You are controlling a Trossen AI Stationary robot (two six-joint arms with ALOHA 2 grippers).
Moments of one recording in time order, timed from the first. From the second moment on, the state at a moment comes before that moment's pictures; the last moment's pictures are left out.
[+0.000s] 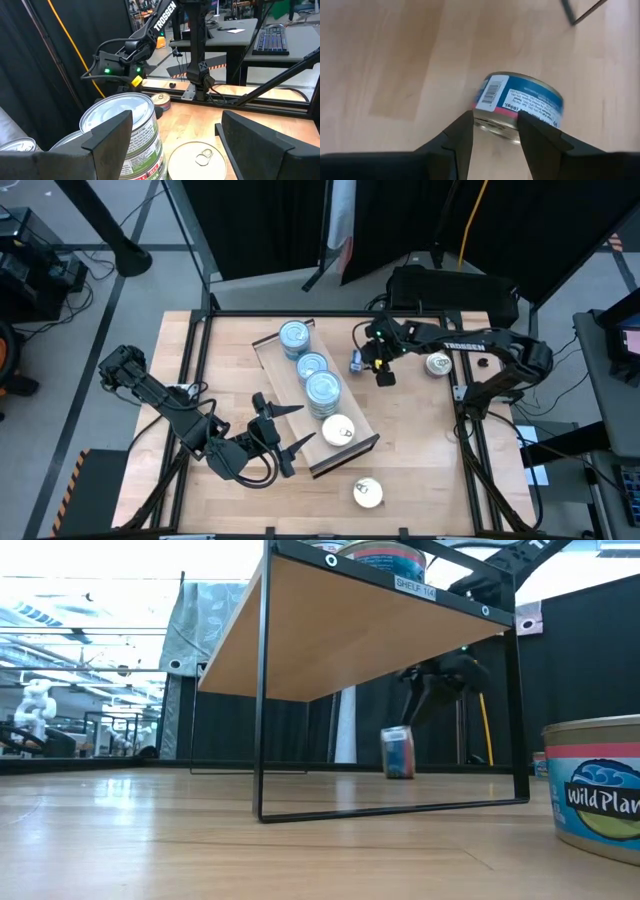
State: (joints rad) left arm -0.63 1.51 1.32 -0.09 -1.05 -0.12; right arm -0.48 1.50 0.91 -0.42 -0.21 -0.63
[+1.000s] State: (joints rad) left arm -0.64 1.51 1.32 -0.09 -1.05 -0.12; right arm -0.26 1.36 0.91 -0.53 0.43 0.48
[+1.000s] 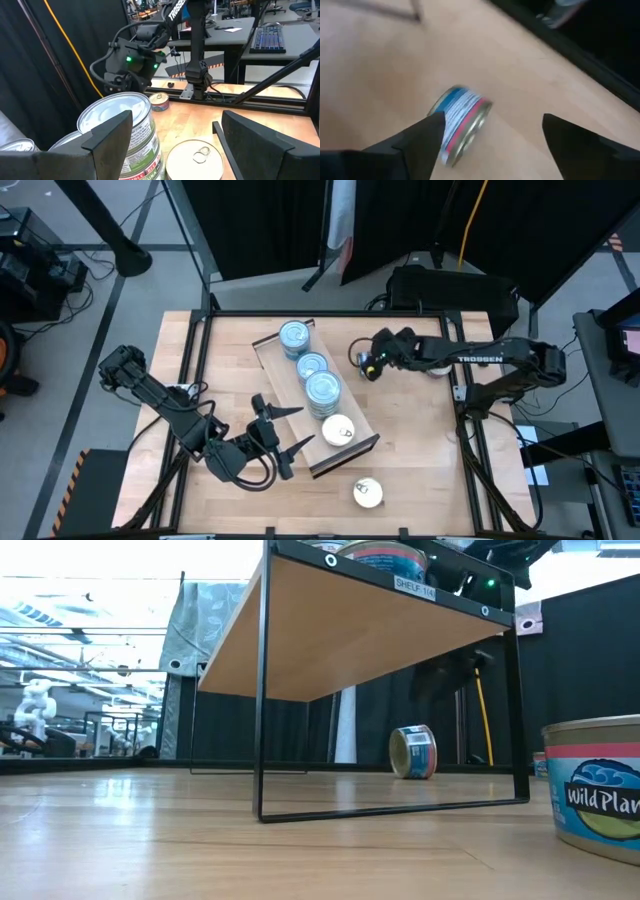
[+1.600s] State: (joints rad) left arm -0.66 1.51 1.32 -0.08 -1.05 -0.12; right arm -0.18 1.61 0.91 -0.38 0.66 0.74
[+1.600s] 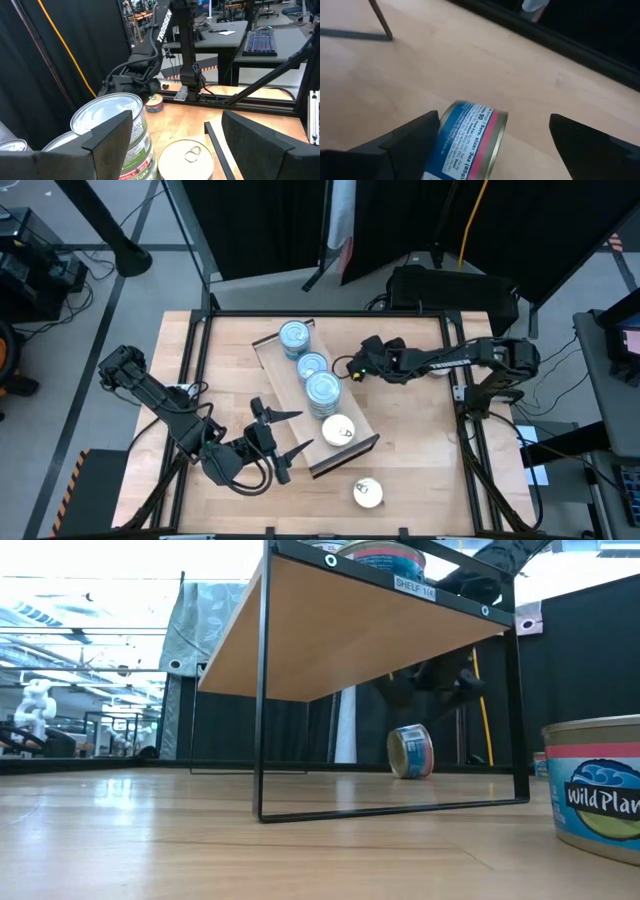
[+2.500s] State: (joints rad) left arm -0.66 1.51 1.32 -0.09 -1.05 -0.09; right arm -0.15 1.66 0.83 -0.66 0.66 0.67
